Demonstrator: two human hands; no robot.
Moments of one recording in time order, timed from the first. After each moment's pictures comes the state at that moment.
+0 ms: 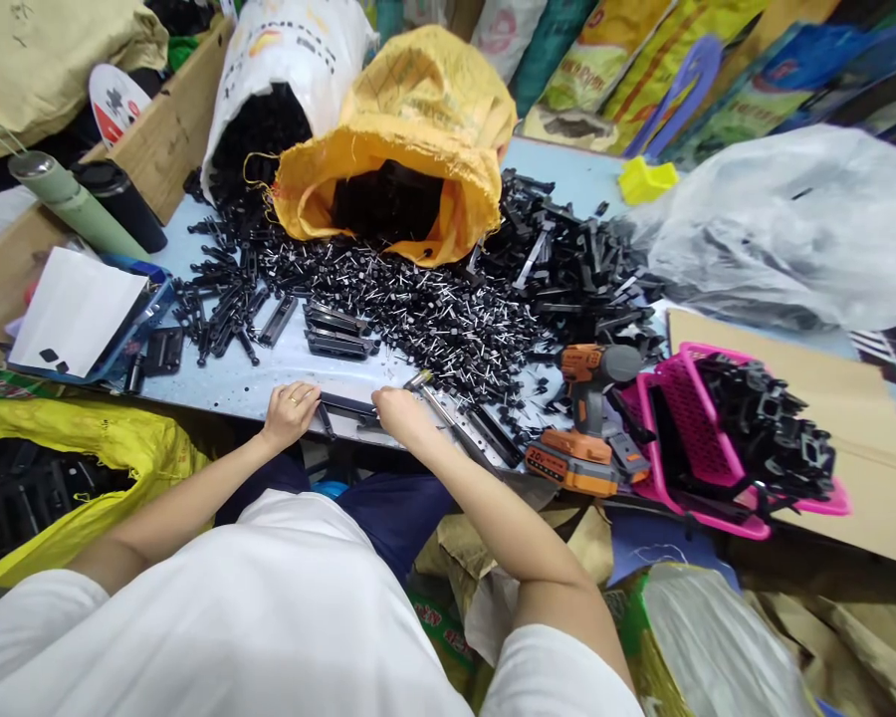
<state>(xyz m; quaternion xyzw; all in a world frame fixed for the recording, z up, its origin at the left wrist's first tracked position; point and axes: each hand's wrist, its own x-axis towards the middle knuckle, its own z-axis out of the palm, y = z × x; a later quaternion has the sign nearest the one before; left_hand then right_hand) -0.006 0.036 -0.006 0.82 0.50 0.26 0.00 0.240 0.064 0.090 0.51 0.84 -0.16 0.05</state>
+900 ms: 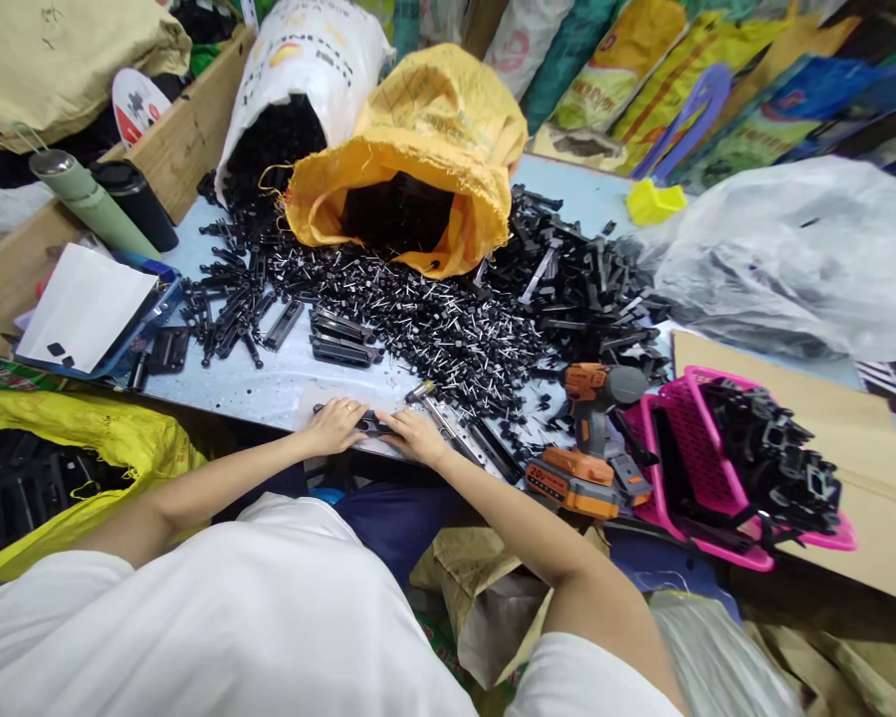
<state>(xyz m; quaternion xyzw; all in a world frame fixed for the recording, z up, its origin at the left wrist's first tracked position) 0.063 0.042 0.017 0.91 0.40 0.07 0.10 0.301 0.056 -0.005 0.36 0.92 -0.10 -0.12</state>
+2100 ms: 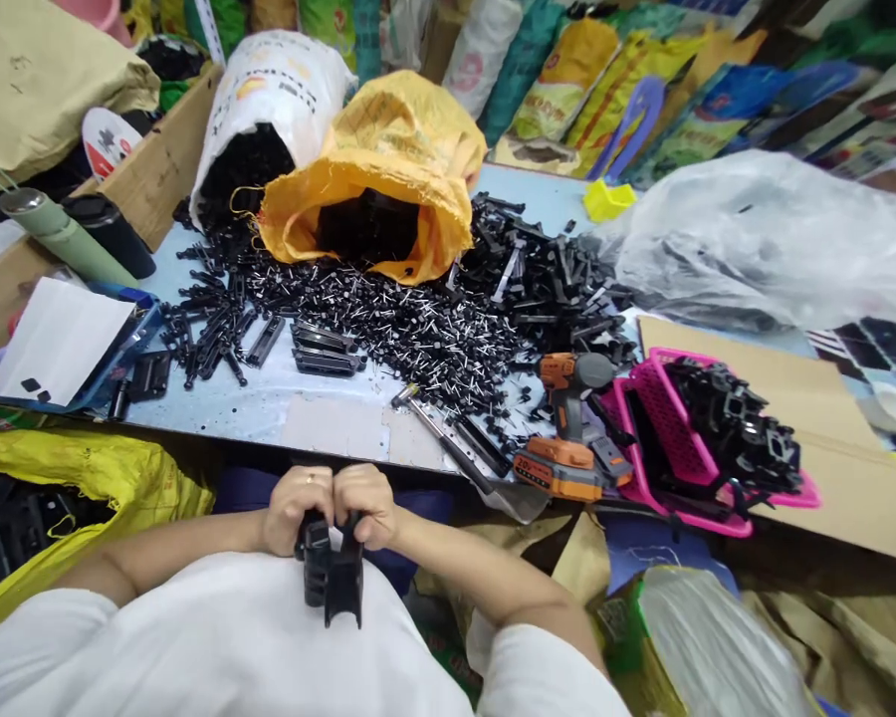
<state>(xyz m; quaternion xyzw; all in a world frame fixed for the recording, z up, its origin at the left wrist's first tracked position) 0.062 -0.039 0.126 0.77 0.30 0.43 0.36 0.215 -0.025 0.104 0.19 0.75 -0.42 -0.48</state>
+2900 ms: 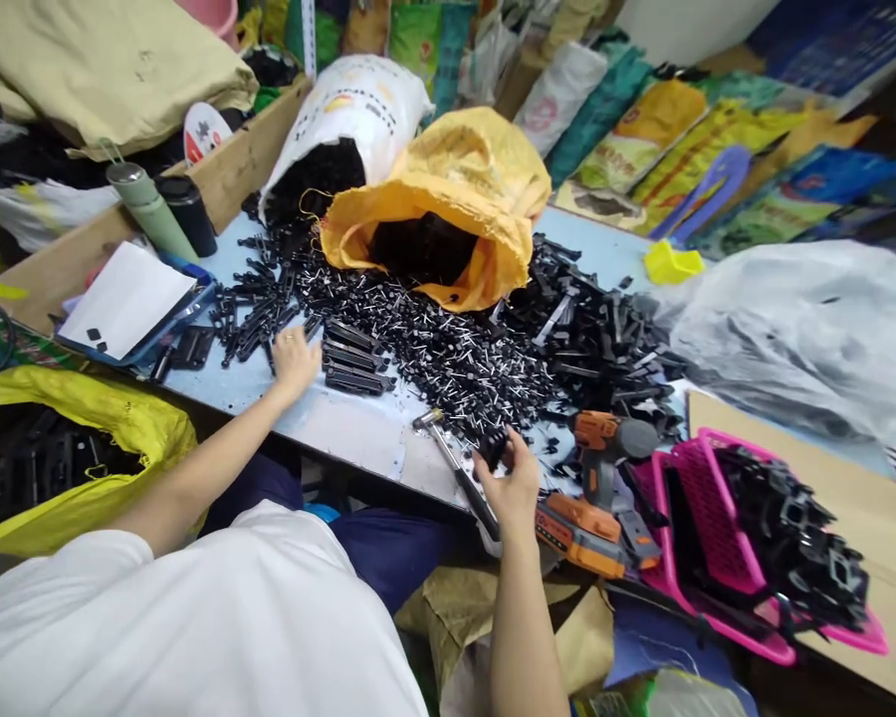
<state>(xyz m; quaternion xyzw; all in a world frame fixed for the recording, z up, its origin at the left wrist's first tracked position) -0.006 0.145 0.039 0.59 0.79 0.18 0.00 0.382 0.030 0.056 0.66 0.67 -0.06 -0.33</state>
